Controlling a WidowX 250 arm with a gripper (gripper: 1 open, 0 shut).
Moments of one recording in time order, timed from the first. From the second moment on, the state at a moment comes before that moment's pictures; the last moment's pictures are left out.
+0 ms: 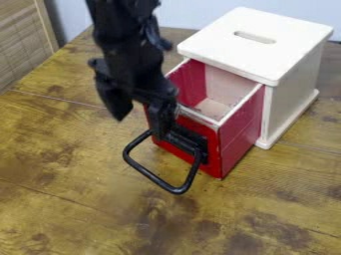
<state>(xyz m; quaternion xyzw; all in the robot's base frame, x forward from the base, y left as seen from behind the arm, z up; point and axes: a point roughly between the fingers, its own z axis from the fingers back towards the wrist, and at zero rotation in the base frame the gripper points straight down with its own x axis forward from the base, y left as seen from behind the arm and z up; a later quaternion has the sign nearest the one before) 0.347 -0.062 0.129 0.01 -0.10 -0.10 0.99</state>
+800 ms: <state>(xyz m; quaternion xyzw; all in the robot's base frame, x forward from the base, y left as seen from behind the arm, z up) 0.328 -0.053 0.136 0.05 -0.13 -0.06 0.99</state>
